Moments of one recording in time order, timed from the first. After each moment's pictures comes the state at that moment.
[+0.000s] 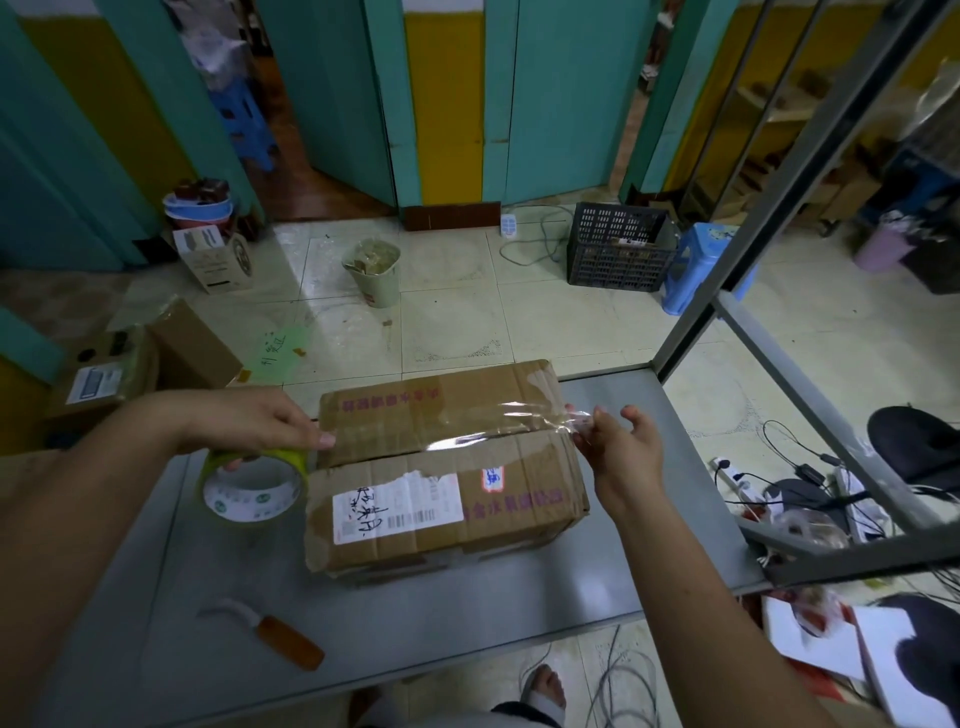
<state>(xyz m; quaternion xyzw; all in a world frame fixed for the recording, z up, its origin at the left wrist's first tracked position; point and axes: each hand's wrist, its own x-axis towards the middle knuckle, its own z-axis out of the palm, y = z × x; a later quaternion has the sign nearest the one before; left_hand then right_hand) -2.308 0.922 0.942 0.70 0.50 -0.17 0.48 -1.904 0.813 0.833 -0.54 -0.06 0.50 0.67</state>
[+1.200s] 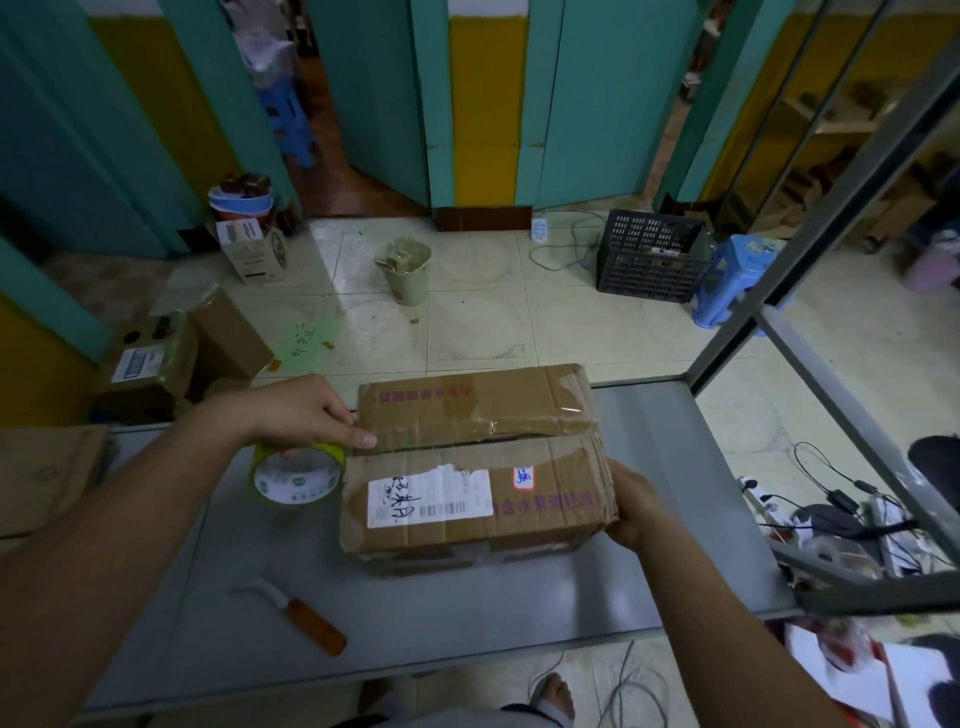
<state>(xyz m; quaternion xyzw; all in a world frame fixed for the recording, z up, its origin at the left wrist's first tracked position) -2.301 0.914 0.929 0.70 0.56 -0.10 0.43 -1.902 0.805 0.783 -0.64 -0.09 0.64 0.42</state>
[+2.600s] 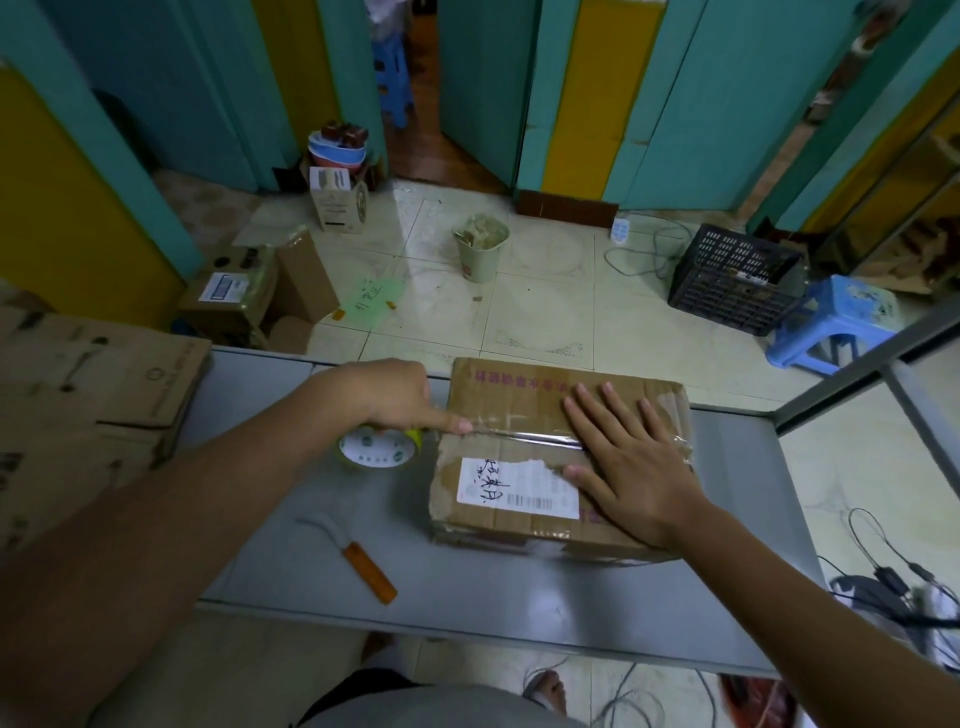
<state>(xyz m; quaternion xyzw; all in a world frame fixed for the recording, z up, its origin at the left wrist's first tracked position) -2.317 0.900 0.892 0.71 0.61 -0.13 0.33 -1.976 0.828 0.849 -0.51 -0.86 0.04 -0.04</state>
